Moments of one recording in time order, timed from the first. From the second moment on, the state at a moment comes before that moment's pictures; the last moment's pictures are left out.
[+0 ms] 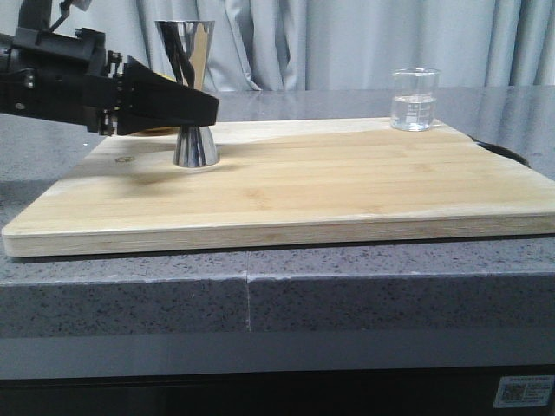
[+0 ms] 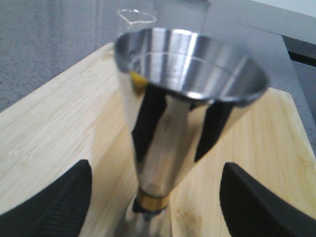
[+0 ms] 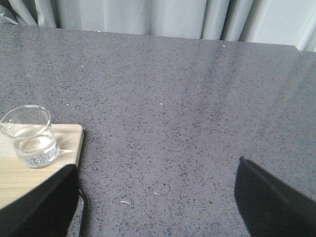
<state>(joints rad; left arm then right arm) -0.18 1.86 -1.04 -1.70 1.16 2.14 -0.06 1.07 -0.82 -0.11 0.16 -0.01</state>
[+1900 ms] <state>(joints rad) -0.24 1.86 -1.08 -1.73 1.16 2.16 -0.06 1.07 -0.58 -0.12 -0.24 0.00</state>
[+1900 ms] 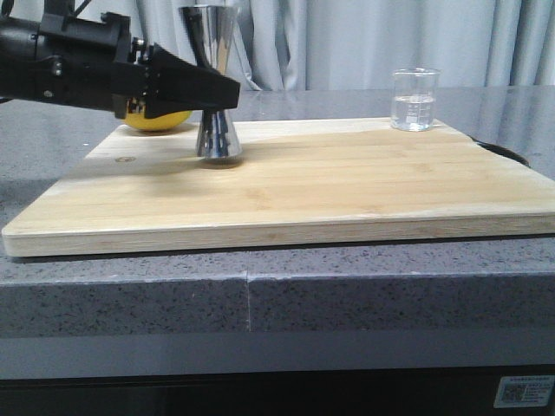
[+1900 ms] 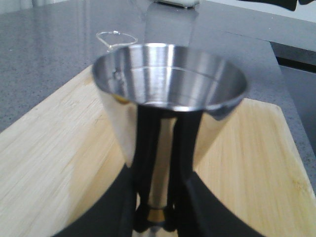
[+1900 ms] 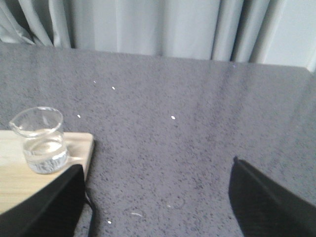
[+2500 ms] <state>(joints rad) -0.25 1.86 -1.10 -1.73 1.16 2.16 0.11 1.36 -0.53 -0.12 -0.62 0.02</state>
